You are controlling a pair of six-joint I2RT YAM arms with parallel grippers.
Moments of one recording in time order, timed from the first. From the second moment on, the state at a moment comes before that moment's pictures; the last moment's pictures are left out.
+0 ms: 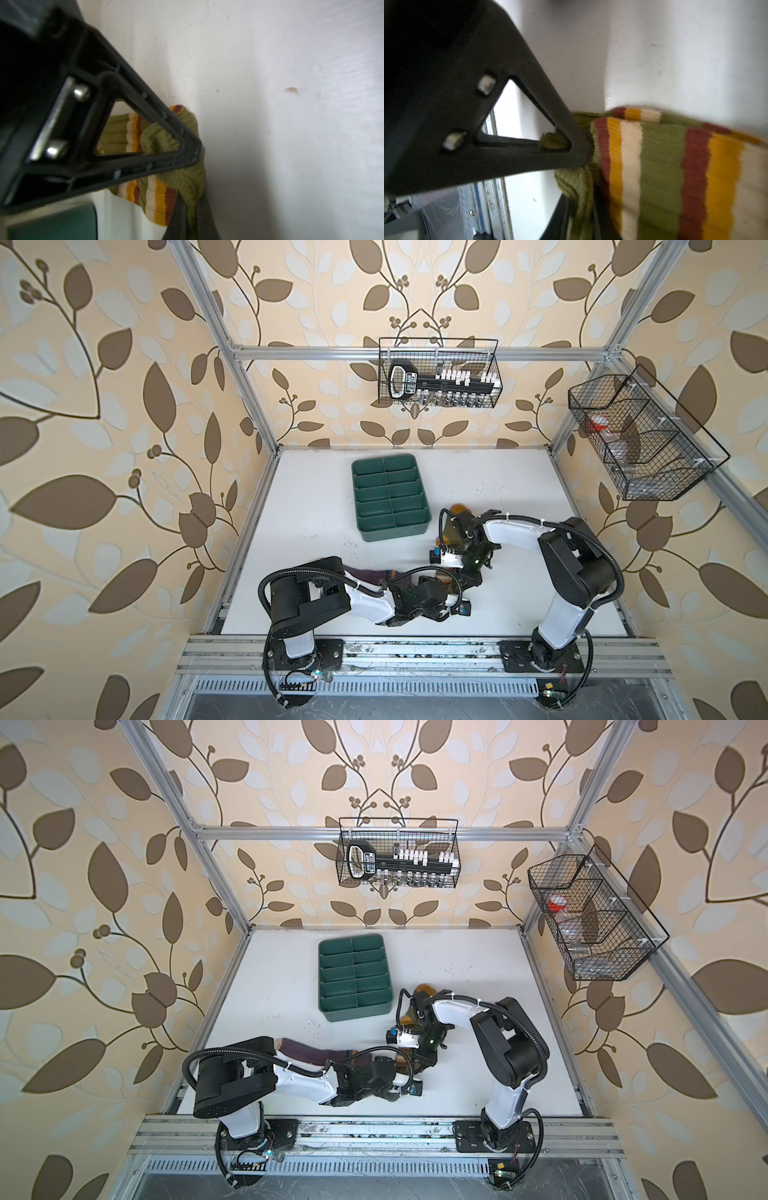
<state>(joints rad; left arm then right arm) -1.23 1.73 0.68 0.30 -0.23 0.65 0.49 1.76 0.99 -0.94 -0.48 -0.88</state>
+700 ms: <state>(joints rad) -1.06 1.73 0.92 -0.07 0.15 0.36 0.17 0.69 0.75 -0.45 -0.13 -0.64</state>
